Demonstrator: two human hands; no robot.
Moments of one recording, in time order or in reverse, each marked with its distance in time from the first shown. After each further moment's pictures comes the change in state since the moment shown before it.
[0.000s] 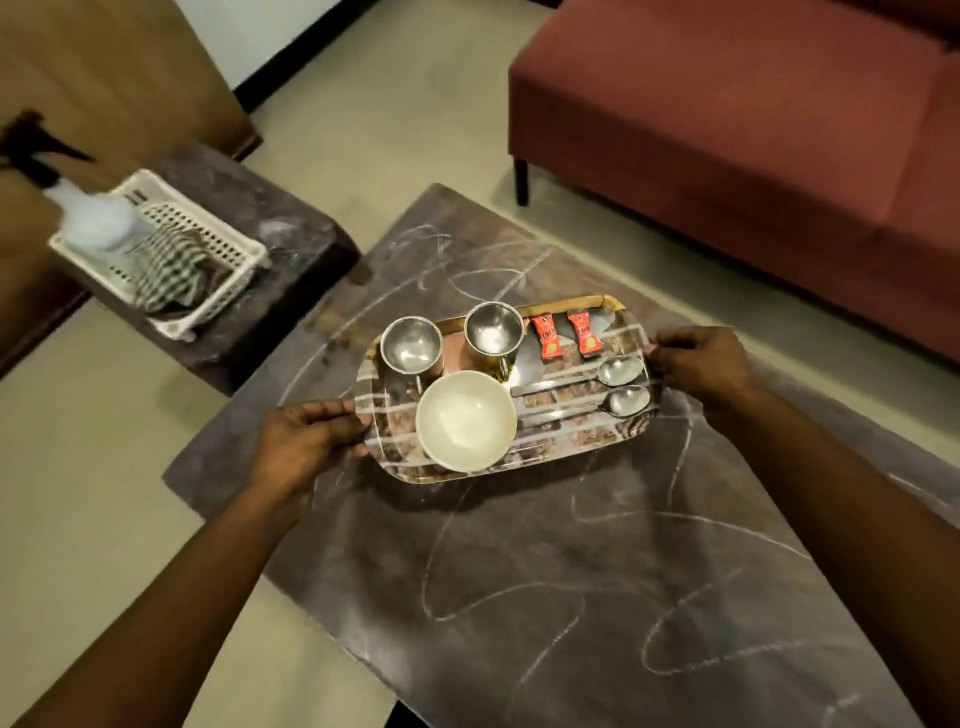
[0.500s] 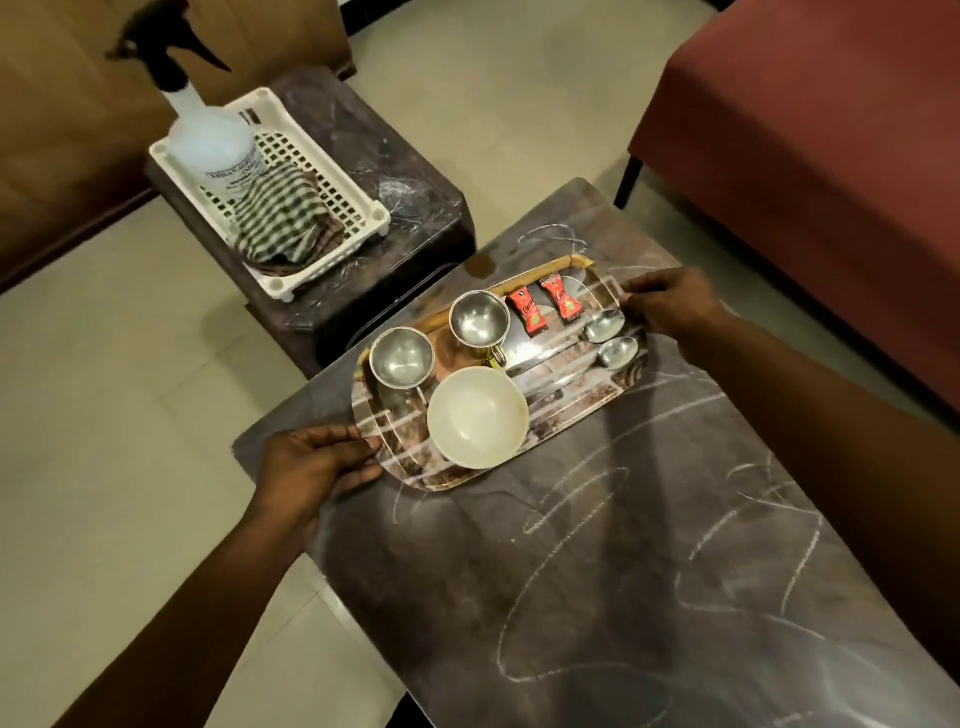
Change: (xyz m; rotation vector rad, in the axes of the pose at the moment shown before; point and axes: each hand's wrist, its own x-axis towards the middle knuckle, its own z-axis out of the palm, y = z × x) left_hand 0.047 -0.047 -0.105 -0.253 0.124 -0.203; right_hand 0.080 -0.109 0.203 -0.306 -0.209 -0.110
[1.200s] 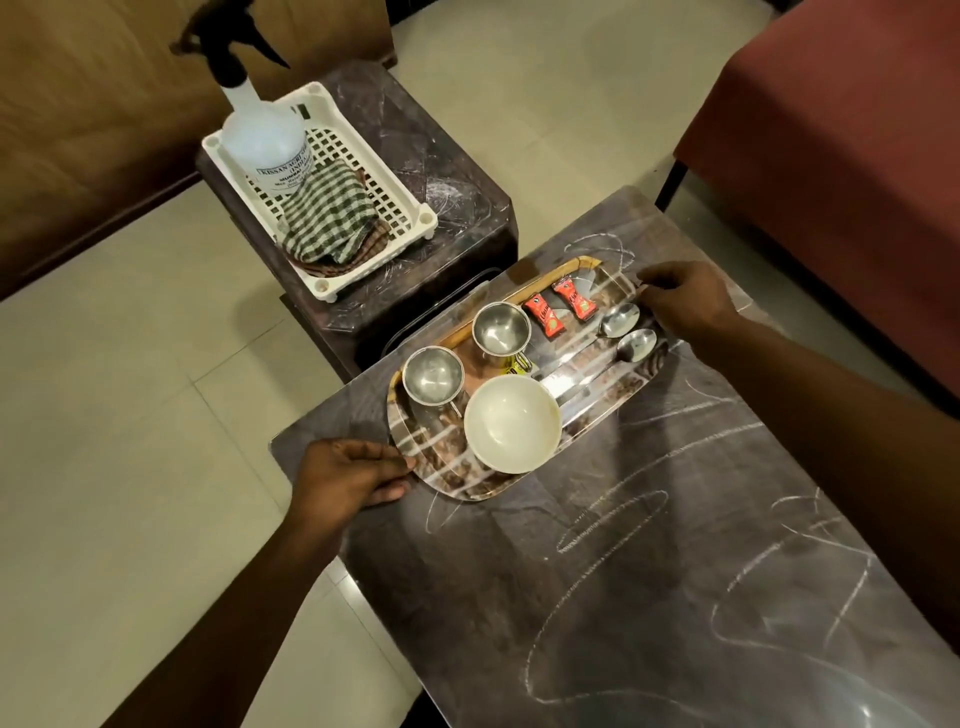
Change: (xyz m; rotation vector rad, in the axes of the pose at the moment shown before) left_hand 0.011 -0.006 -0.010 0.177 0.074 -0.081; right_hand 0.015 -0.028 0.031 -0.203 -0.018 -0.108
